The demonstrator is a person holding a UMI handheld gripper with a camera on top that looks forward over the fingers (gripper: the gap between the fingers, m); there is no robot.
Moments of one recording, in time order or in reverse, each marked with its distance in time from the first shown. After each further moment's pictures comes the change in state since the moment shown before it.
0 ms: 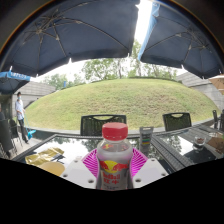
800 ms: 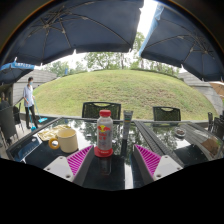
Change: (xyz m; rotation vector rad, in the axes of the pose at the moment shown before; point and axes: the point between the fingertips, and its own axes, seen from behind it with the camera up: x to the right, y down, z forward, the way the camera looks) arm 0.035 0.031 -0.185 -0.120 0.006 -0.072
